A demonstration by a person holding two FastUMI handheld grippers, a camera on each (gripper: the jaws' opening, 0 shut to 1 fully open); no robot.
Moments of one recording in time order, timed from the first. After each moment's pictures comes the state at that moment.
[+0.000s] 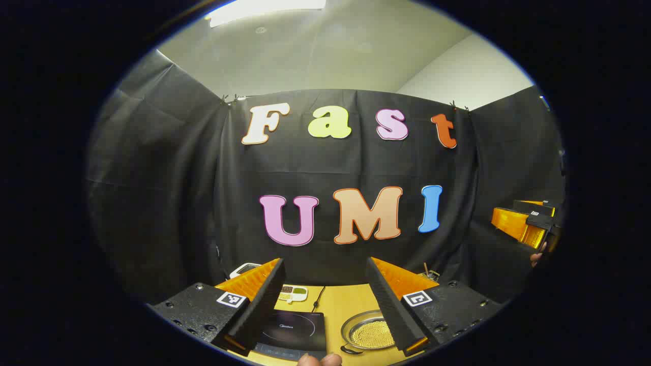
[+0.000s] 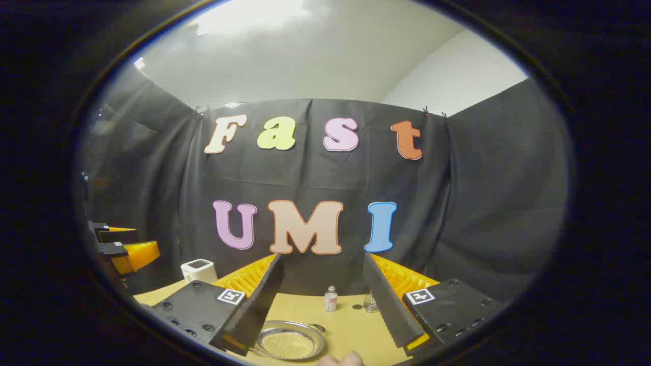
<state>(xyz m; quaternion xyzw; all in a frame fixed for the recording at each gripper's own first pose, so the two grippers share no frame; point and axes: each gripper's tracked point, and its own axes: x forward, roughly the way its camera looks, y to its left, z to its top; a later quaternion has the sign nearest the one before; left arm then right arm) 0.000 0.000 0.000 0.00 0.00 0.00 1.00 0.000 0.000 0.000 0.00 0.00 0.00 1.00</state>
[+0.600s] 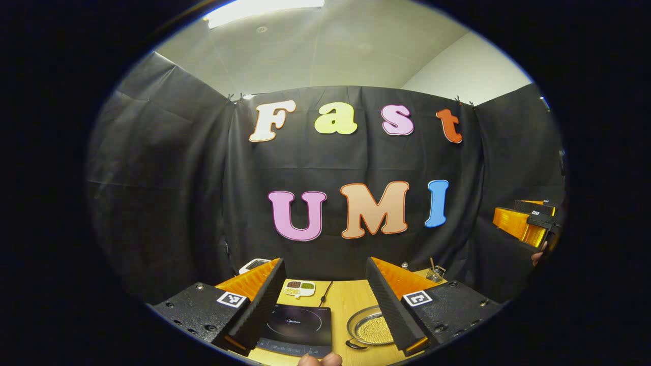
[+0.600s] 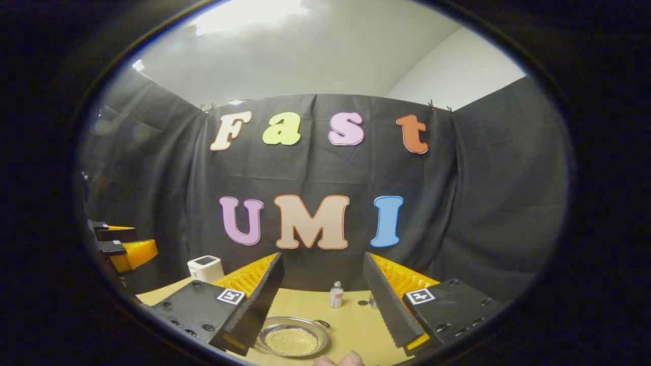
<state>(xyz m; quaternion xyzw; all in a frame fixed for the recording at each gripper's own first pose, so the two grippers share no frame) -0.015 0.008 -0.007 0.01 0.02 0.02 1.00 0.000 0.005 -0.014 0.01 0.02 0.02 1.00</state>
